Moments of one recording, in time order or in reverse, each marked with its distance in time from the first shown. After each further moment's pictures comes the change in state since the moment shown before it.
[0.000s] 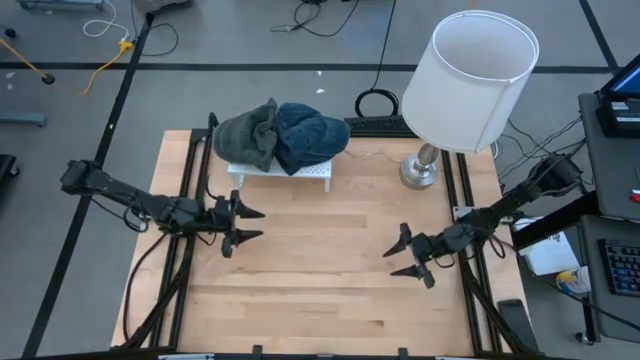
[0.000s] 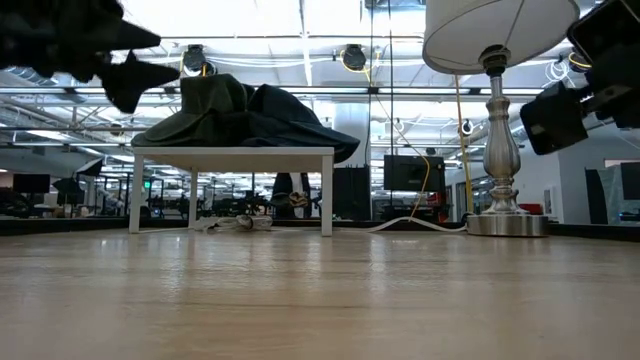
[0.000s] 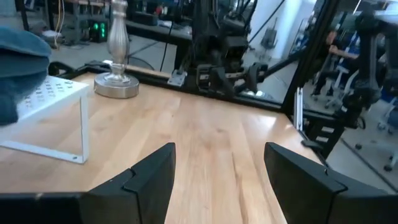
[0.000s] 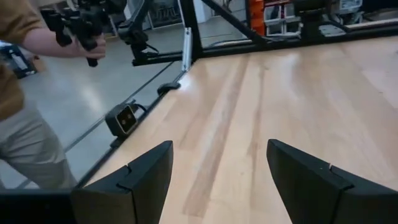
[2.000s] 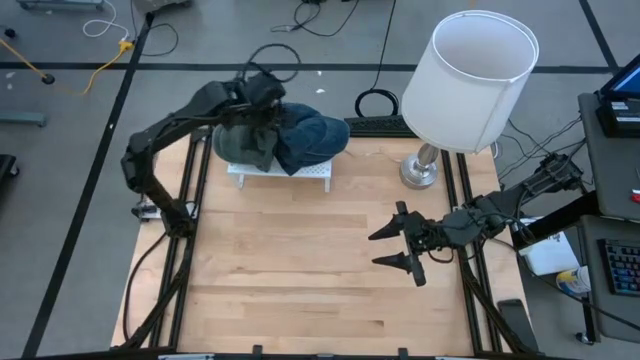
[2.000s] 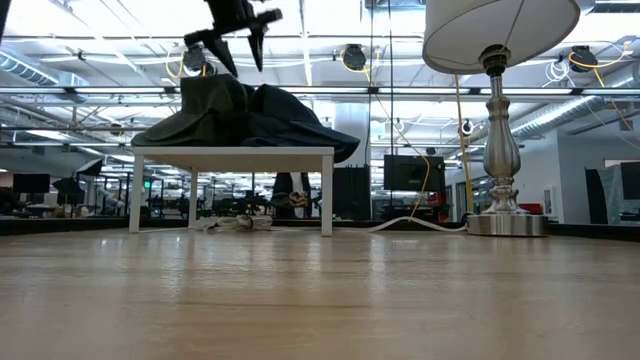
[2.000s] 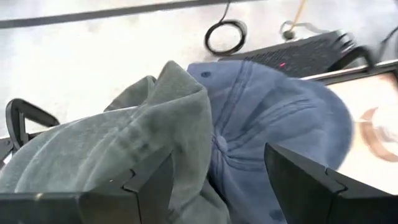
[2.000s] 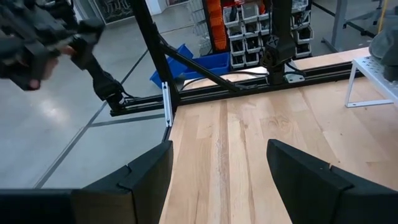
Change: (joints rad) left arm 0.810 1.036 1.710 -1.566 -0.097 -0.501; right arm -0.026 -0.001 0.990 -1.115 0.137 0.120
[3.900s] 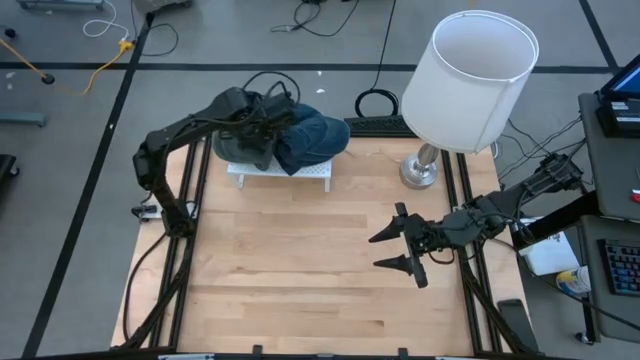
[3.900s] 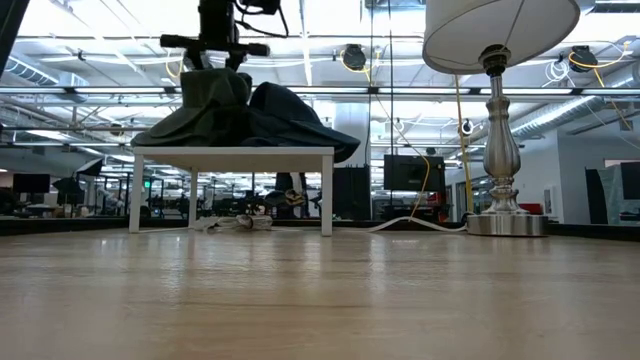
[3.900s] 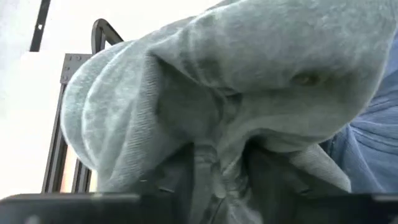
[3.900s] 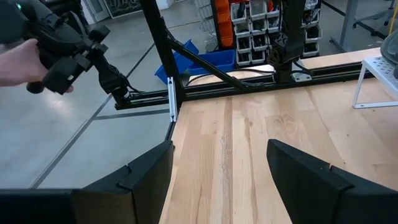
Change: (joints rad) left arm -0.037 0.089 0.000 -0.351 -0.086 -0.388; right arm 0.001 -0.001 -0.001 -0.005 -0.029 -0.023
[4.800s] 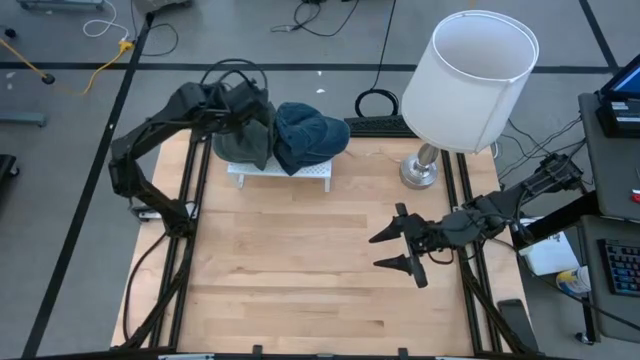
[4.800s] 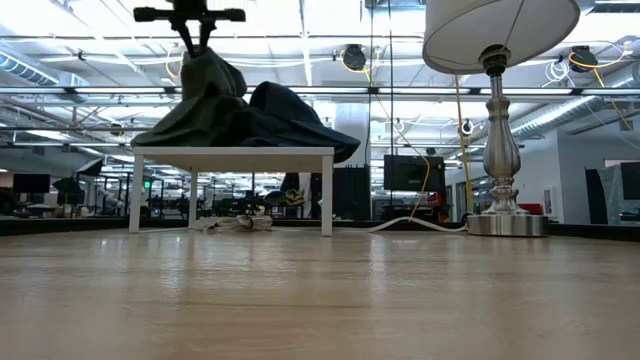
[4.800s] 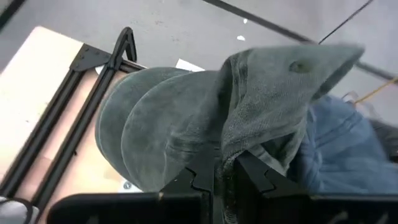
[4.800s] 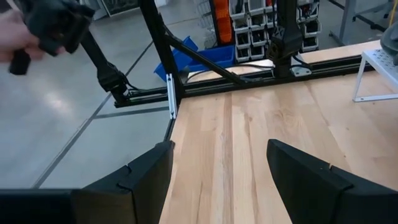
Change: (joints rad) left arm 0.008 -0.184 0.001 -0.001 -0.080 -0.275; right arm 0.000 0.000 0.000 -0.015 0.000 0.022
